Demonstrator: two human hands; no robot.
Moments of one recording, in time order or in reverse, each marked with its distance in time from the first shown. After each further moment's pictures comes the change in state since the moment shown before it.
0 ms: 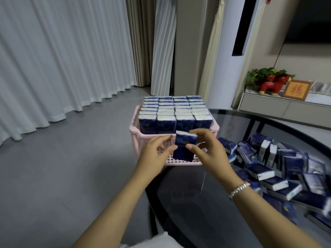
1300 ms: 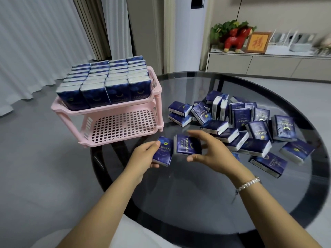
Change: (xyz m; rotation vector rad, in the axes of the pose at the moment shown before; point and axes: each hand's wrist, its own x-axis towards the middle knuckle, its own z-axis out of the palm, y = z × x) left_hand -0.044 0.010 0.127 -0.389 -0.322 -0.666; right_hand -0.088 0.086 -0.116 -0.296 -0.234 0.330
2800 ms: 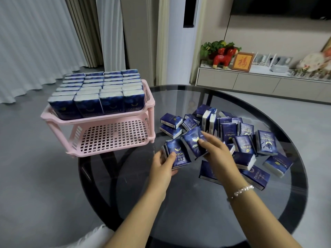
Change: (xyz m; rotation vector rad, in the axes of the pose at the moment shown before) left_hand -0.010 -0.001 0.073 -0.398 0.030 0.028; right_hand 0.004 -0.004 -0.017 0.779 0.390 0.333
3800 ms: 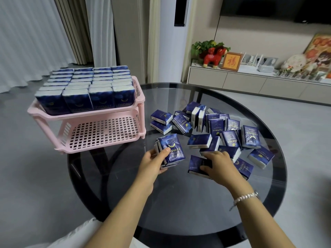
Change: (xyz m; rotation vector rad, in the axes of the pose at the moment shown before) left_hand -0.005 0.005 -0.007 0.062 -0.072 -0.090; right_hand -0.026 0.011 -0.051 -1.364 -0.127 -0.065
